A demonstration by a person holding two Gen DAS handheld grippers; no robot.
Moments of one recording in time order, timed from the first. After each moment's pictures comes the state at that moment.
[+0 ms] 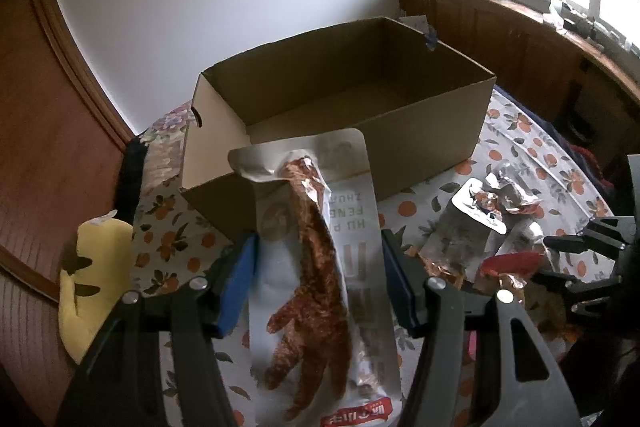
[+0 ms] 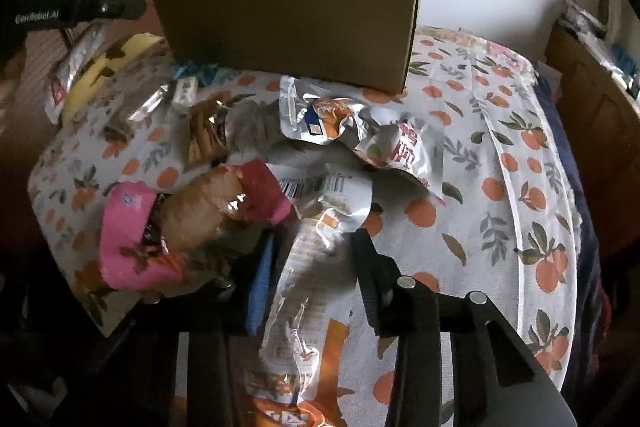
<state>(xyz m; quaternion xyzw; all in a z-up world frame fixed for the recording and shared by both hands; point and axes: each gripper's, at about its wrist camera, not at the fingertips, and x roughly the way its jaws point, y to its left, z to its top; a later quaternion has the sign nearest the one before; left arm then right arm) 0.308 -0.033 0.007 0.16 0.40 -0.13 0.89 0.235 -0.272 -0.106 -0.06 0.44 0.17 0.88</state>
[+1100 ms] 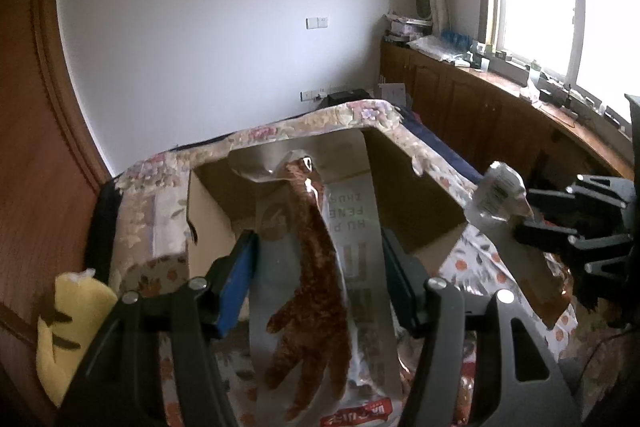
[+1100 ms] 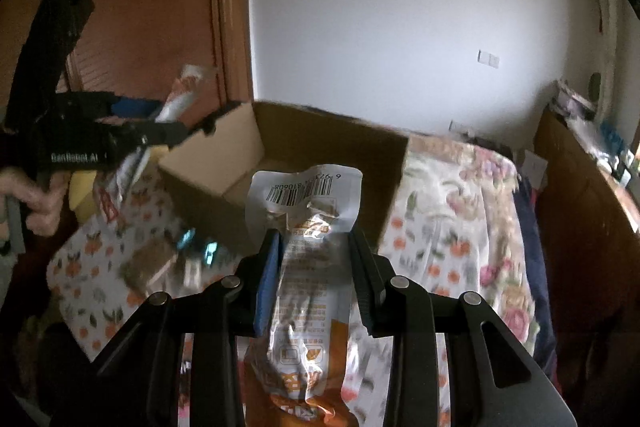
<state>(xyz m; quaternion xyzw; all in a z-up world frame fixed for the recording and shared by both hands) 0.367 -0.032 0.093 0.08 0.32 -0.19 0.92 0.314 -0.258 0.067 -0.09 0.30 0.18 0.93</state>
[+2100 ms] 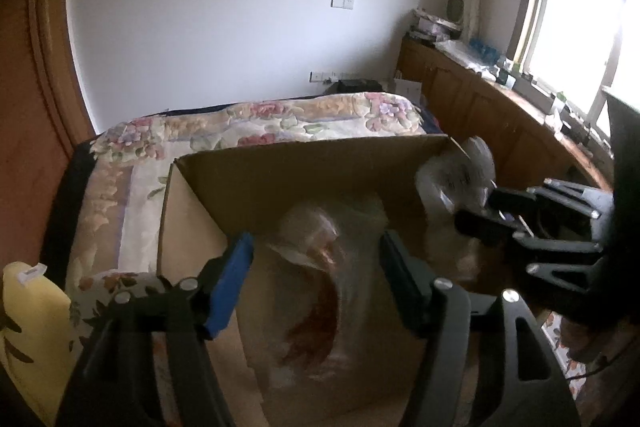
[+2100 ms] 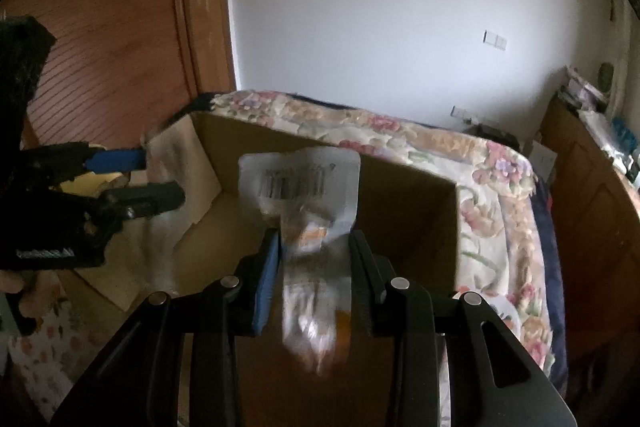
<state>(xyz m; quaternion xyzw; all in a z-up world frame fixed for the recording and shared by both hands) 0.508 -0.013 0.024 0.00 0.37 -0.18 0.91 0.480 -0.207 0.013 -0.08 0.34 0.15 0.92</state>
